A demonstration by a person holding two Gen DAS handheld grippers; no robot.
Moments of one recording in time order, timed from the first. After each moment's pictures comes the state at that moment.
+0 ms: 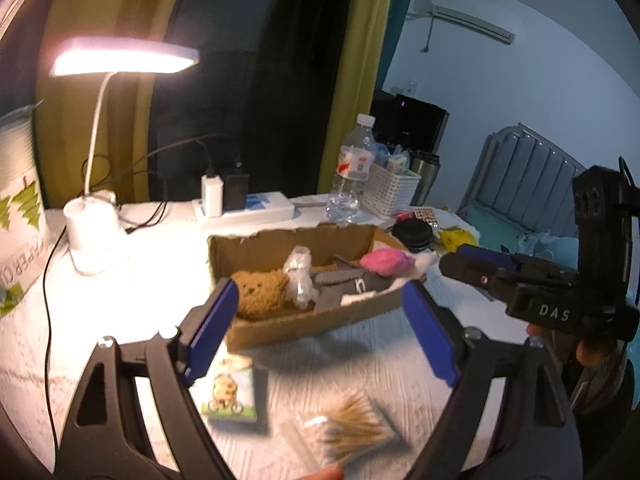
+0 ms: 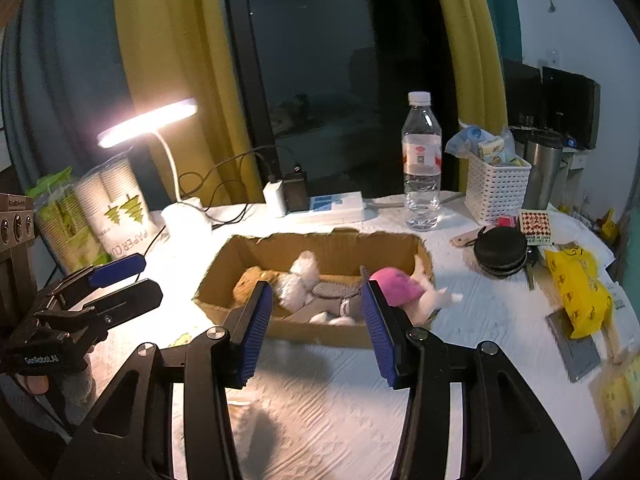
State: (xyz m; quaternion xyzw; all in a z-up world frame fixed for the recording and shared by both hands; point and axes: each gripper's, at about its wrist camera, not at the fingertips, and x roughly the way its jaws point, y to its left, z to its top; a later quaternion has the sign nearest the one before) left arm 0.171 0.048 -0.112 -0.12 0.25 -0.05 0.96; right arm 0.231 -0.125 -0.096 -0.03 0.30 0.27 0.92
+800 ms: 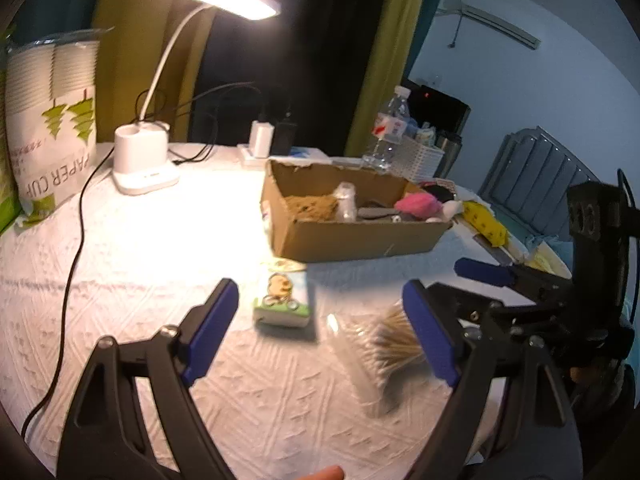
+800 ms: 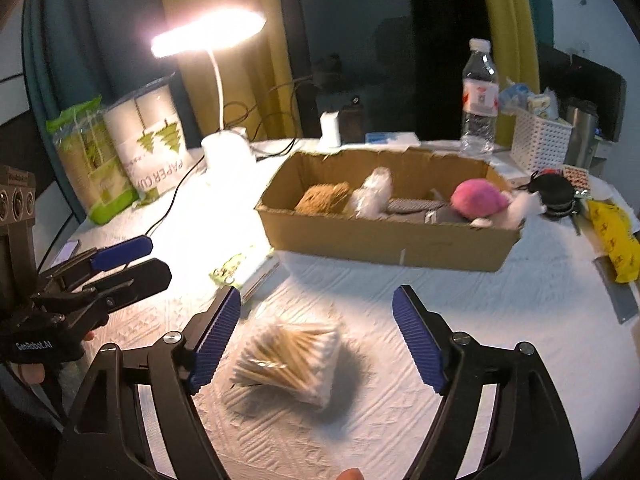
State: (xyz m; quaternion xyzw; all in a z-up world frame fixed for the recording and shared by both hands) left arm 0.106 0.086 -0.165 -0.16 0.28 -0.02 0.95; right arm 0.177 -0.067 -0.157 -0.07 0.36 0.30 0.88
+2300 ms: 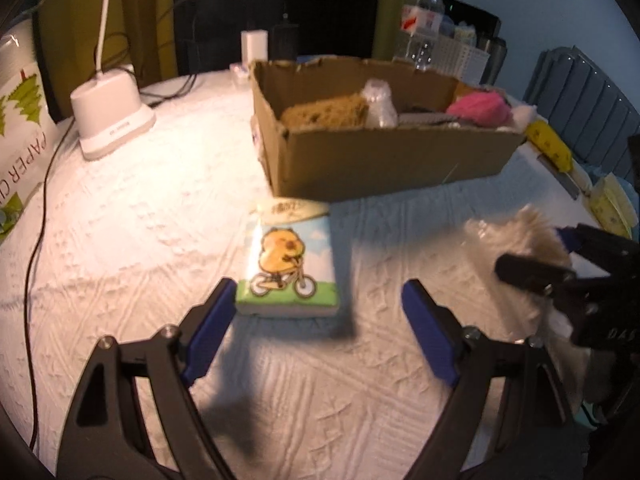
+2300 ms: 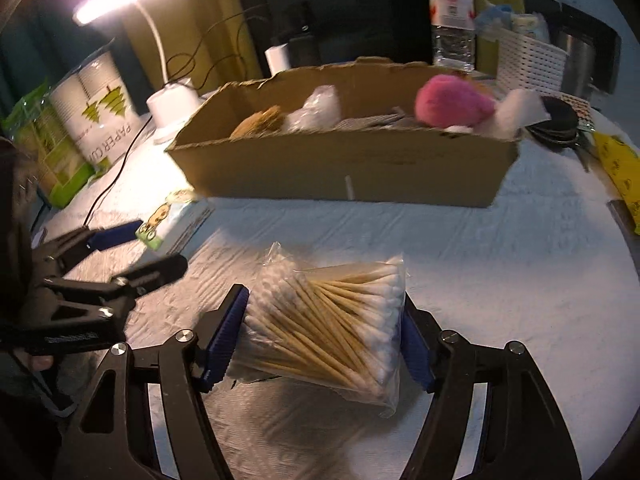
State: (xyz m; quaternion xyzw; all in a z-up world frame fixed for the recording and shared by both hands) left arm 0.196 0.056 -0.227 -0.08 0.43 0.01 0.90; right arm 0.230 -0.105 -0.207 -0.05 0.44 0.26 0.86
